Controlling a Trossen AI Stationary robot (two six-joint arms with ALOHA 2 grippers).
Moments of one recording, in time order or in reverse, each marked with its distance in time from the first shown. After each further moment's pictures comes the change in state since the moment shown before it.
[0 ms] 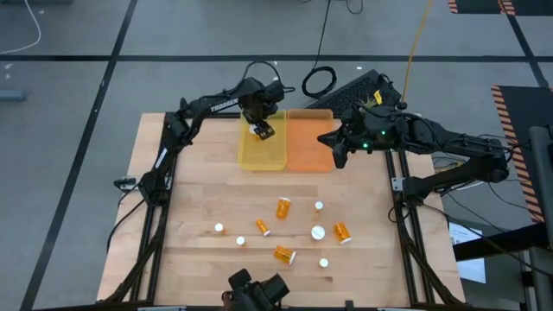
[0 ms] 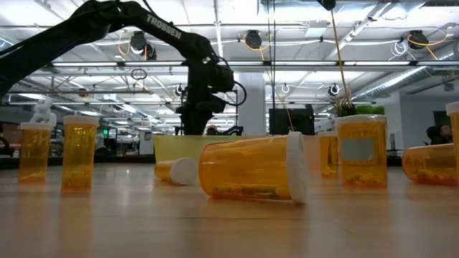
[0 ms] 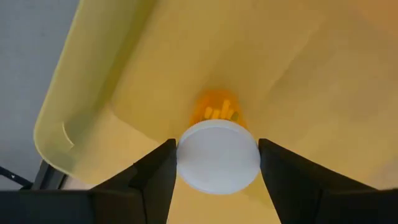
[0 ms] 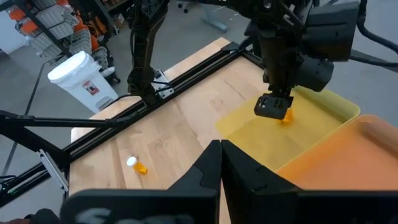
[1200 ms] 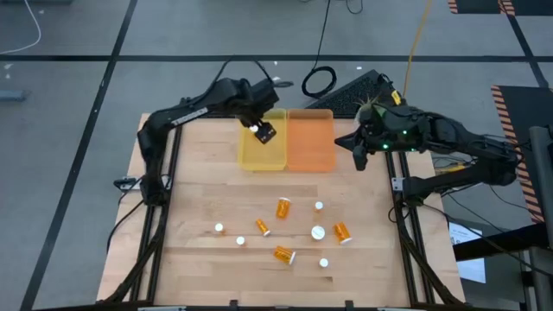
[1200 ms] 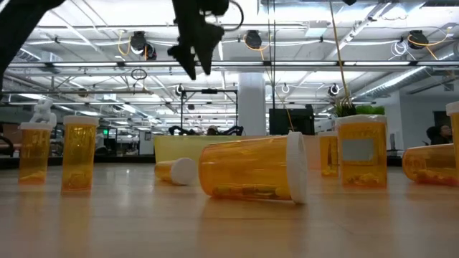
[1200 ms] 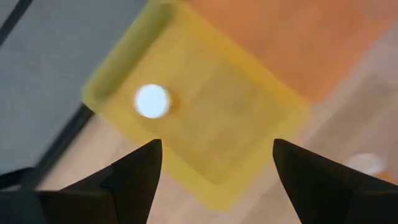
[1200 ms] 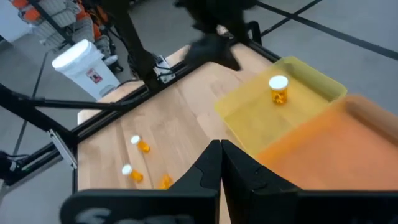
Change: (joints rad) left arm -0.229 -0.368 0.000 -0.063 -0.052 -0.326; right arm -0.001 -0.124 0.001 -0.168 -0.036 0.003
